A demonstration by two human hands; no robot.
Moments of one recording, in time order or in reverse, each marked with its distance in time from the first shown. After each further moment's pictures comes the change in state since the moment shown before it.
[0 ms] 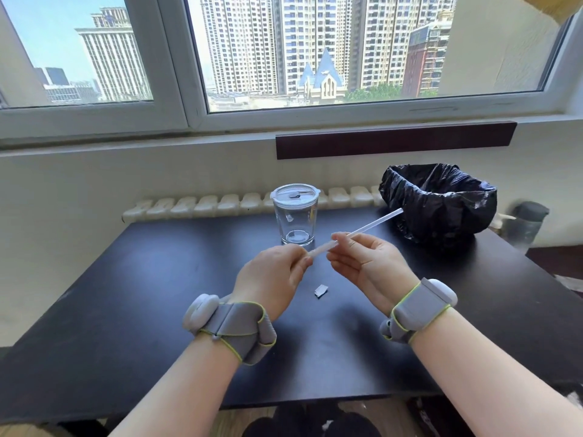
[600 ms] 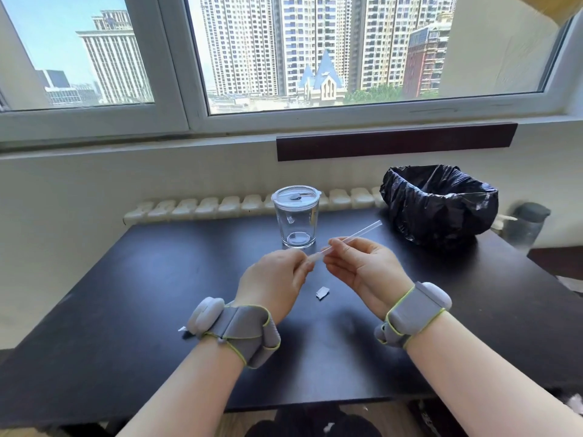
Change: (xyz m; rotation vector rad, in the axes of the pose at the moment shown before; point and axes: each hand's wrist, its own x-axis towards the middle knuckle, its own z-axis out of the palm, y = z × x) left_hand 0.002 -0.005 0.008 0.004 -0.006 -0.008; right_hand -0.001 0.005 0.008 0.004 0.003 0.009
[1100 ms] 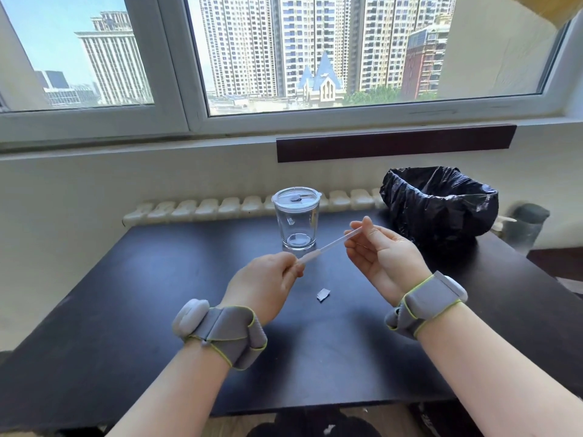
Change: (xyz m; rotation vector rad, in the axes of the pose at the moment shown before) left_hand -0.003 -0.009 -0.012 -0.004 -0.050 -0.028; right_hand 0.007 -0.021 -0.012 0.143 0.079 -0.035
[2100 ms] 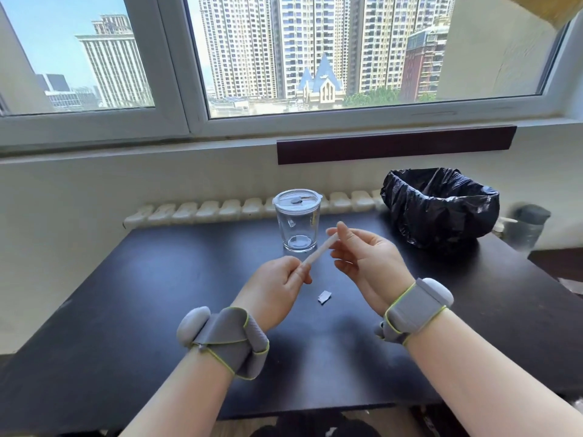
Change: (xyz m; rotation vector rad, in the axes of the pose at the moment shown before) left_hand -0.002 0.009 0.003 -0.276 -0.043 -0.011; right_hand -0.010 0.011 0.020 -0.209 -0.037 -0.054
